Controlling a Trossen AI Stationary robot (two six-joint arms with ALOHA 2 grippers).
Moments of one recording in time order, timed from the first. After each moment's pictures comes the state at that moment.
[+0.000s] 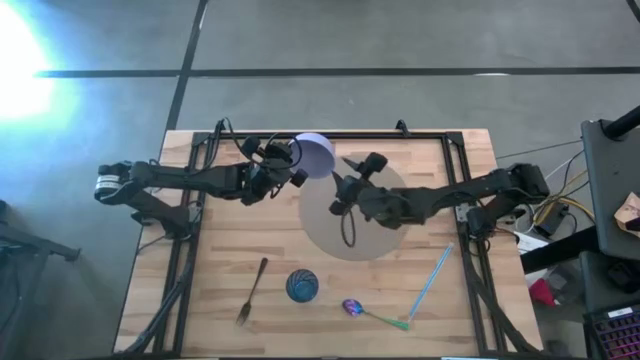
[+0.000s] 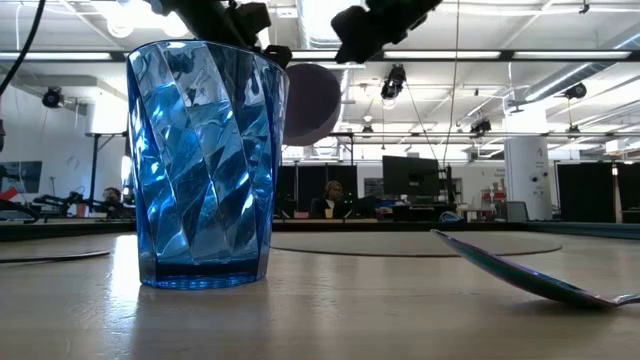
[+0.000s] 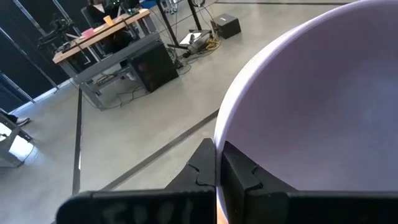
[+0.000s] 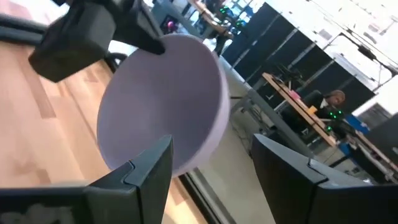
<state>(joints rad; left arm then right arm) 0.10 1.36 1.03 -0.18 -1.00 -0.15 0.12 1.58 1.14 0.08 1.01 -0.31</state>
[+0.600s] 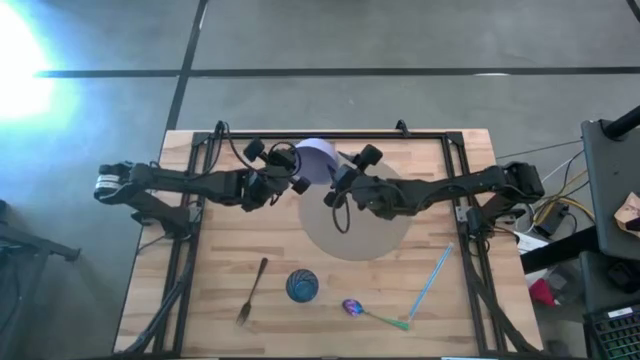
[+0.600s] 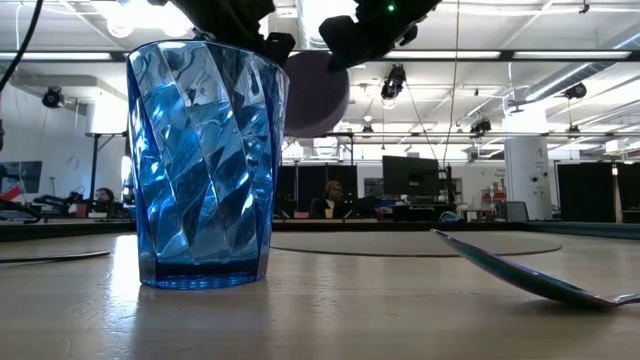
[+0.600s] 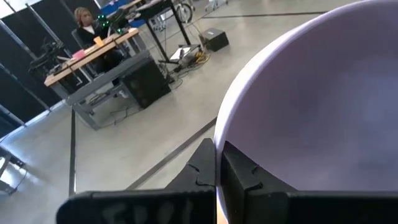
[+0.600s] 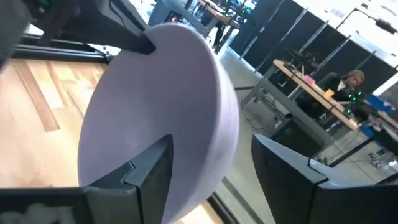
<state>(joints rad) 0.03 1.36 1.03 -0.11 -1.01 -0.05 0.05 1.61 1.17 0.06 0.94 -0.19</state>
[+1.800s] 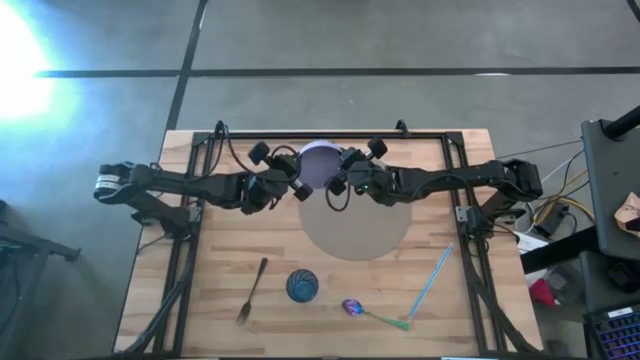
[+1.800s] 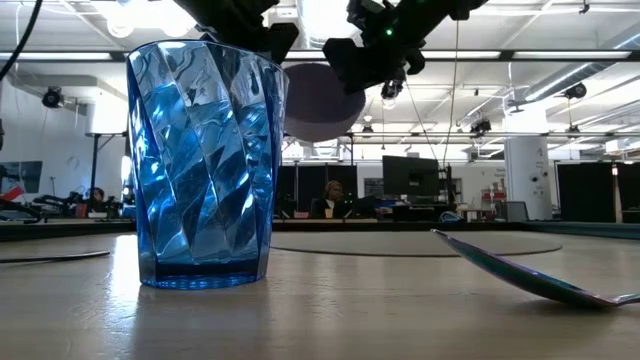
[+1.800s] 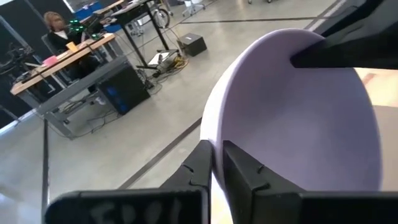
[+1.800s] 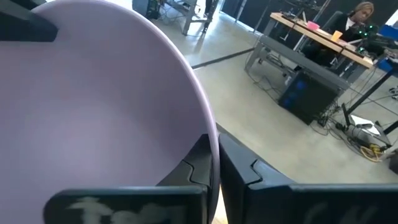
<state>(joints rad) 0.02 1.36 1.03 -0.08 -0.94 -0.03 -0.03 1.61 1.17 -0.06 0.87 0.10</state>
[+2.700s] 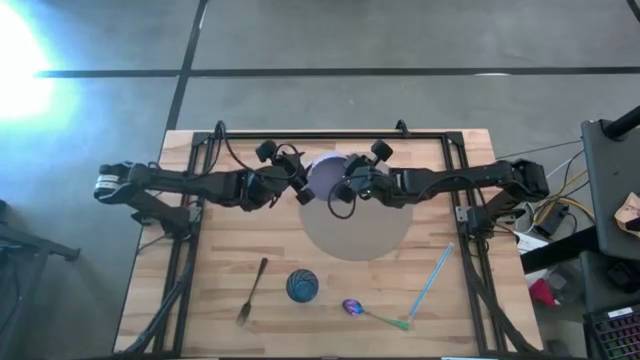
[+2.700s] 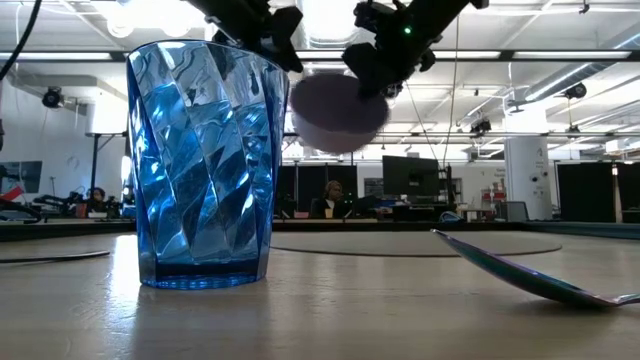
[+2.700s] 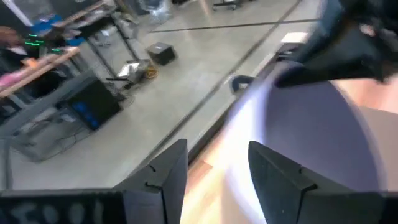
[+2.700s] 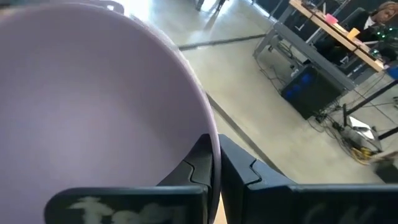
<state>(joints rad) 0.02 1.36 1.07 -0.09 -0.80 0.04 -0.02 1.55 1.17 -0.30 0.83 0.09</state>
